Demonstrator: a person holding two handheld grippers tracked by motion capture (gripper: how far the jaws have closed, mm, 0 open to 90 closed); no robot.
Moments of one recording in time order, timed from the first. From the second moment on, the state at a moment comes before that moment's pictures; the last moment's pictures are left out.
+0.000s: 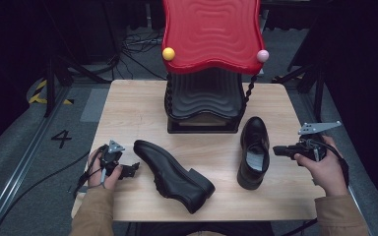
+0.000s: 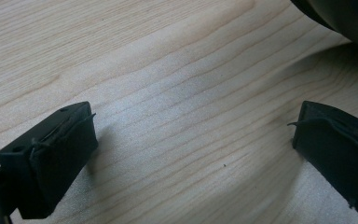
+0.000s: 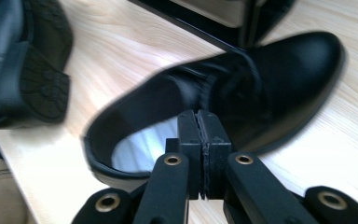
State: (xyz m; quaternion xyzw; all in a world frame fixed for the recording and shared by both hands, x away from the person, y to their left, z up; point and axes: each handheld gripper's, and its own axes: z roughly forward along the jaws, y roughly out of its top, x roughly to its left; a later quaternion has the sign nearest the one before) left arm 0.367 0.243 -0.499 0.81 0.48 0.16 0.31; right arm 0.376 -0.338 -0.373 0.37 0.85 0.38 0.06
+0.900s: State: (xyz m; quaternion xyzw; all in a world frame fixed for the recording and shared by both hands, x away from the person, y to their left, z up) left arm 0.367 0.243 -0.499 0.81 0.48 0.16 0.31; right arm 0.357 -0.186 -0.386 0.25 0.89 0.37 -0.04
